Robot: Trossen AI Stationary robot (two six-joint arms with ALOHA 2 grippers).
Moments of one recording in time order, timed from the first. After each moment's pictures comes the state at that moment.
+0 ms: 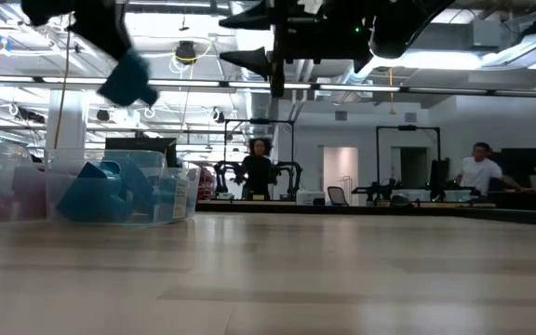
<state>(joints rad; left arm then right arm) -0.52 1.43 1.24 -1.21 -0.91 -0.47 -0.17 1.75 1.11 0.67 -0.29 0.57</state>
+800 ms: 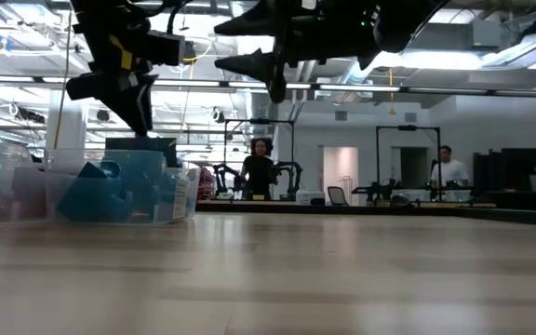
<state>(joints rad) -0.17 1.43 1.07 -1.05 -0.67 -0.15 -0.11 1.75 1.11 0.52 -0.32 0.46</state>
